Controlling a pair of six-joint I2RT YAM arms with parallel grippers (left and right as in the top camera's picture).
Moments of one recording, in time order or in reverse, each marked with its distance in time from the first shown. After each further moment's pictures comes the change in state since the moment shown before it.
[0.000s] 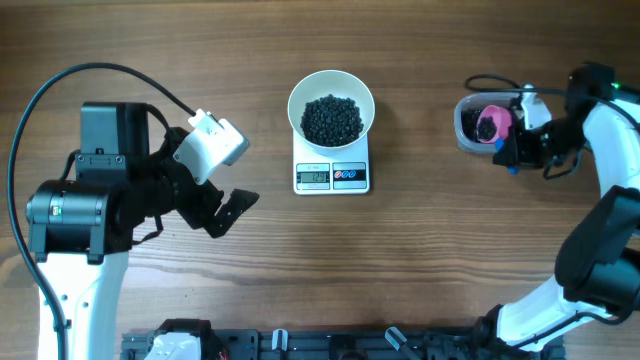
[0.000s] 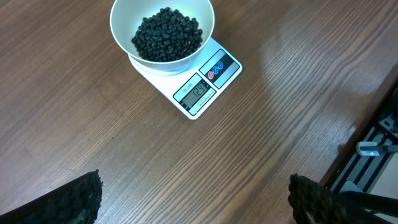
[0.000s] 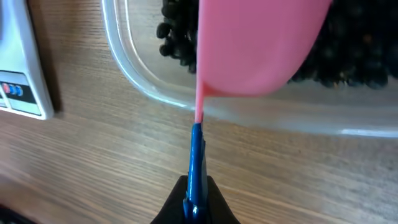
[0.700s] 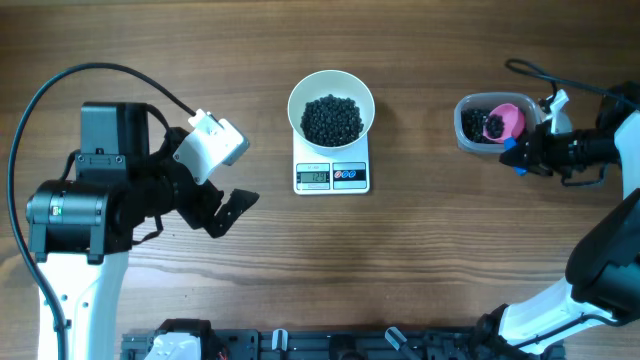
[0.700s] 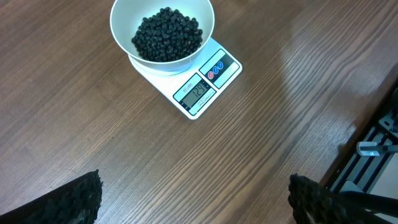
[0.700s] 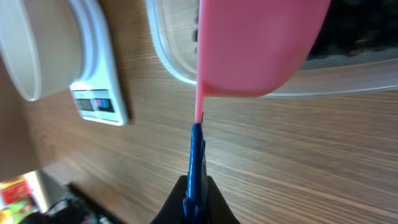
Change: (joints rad) left arm 0.000 0.000 0.000 0.000 0.000 0.000; right arm -0.135 0.000 0.000 -0.095 -0.271 0.006
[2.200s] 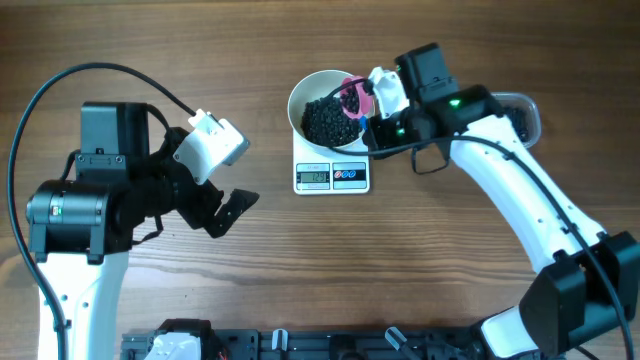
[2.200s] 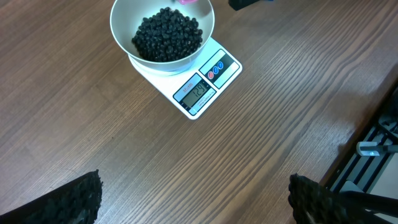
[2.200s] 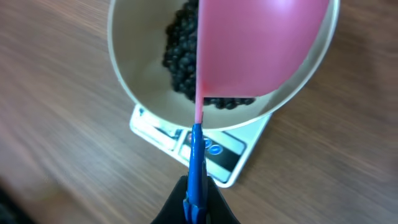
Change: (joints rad) left arm 0.000 0.000 0.000 0.000 0.000 0.000; right arm 0.869 -0.164 0.002 0.404 0.360 0.405
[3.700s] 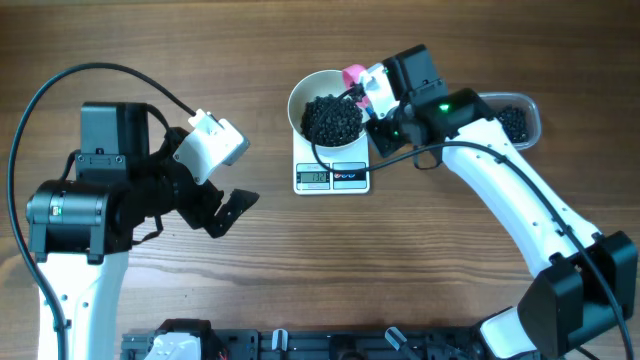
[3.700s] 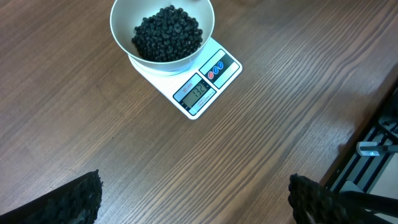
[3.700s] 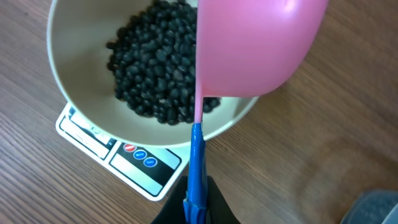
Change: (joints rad) left arm 0.000 0.000 0.000 0.000 0.000 0.000; right arm 0.039 0.000 0.000 0.061 0.212 -0.220
